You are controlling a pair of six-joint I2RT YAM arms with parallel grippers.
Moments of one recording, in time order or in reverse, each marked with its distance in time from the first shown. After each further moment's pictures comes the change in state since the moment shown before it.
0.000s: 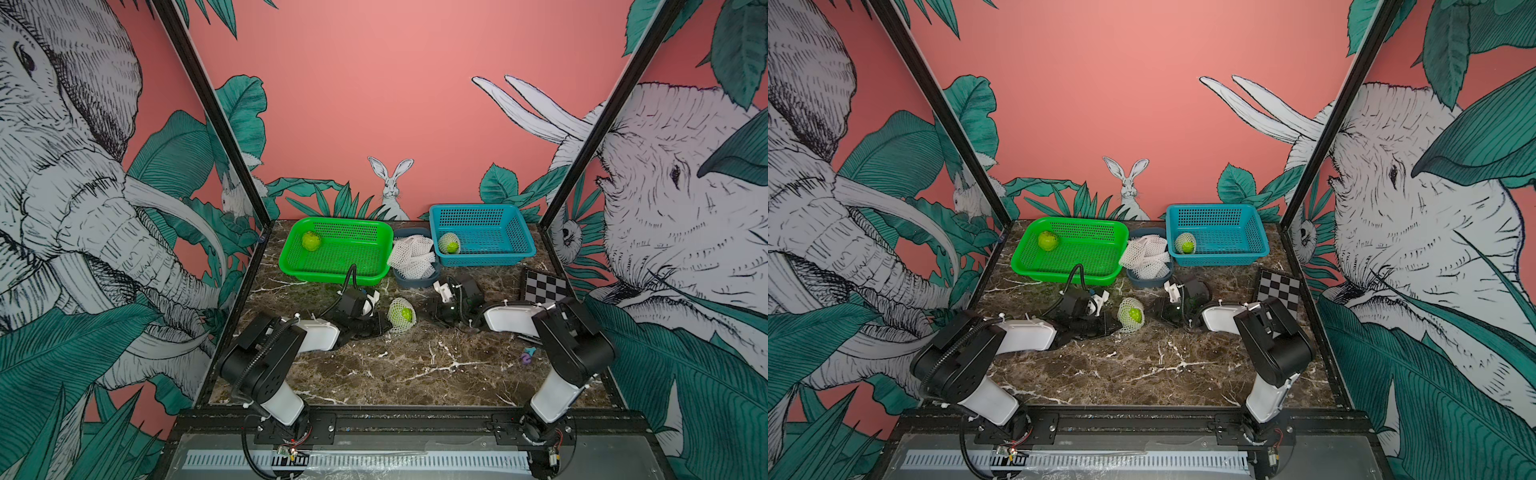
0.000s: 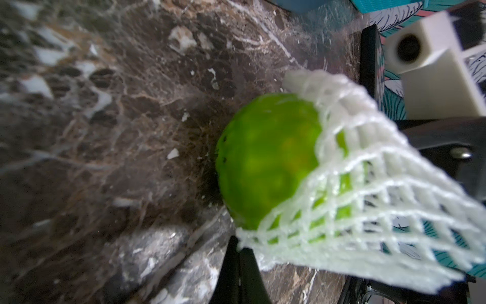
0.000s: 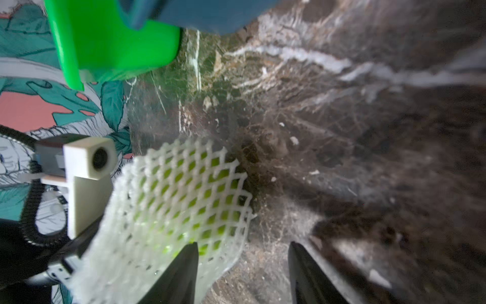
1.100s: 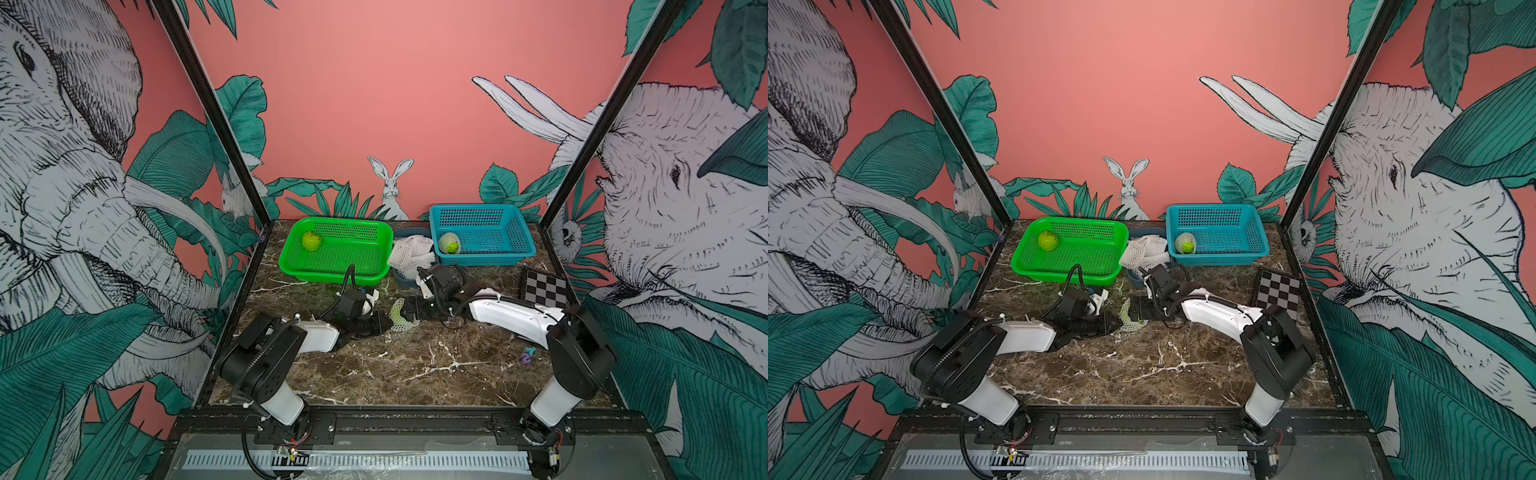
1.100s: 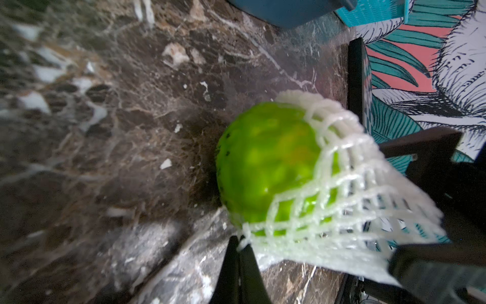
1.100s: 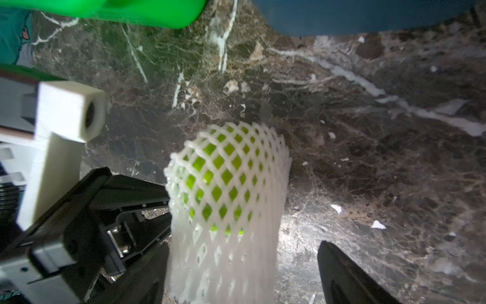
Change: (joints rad) left arm 0.000 0.000 -0.023 0.075 0.000 -0.042; right arm 0.222 0.018 0.316 -0.484 0.346 -0.166
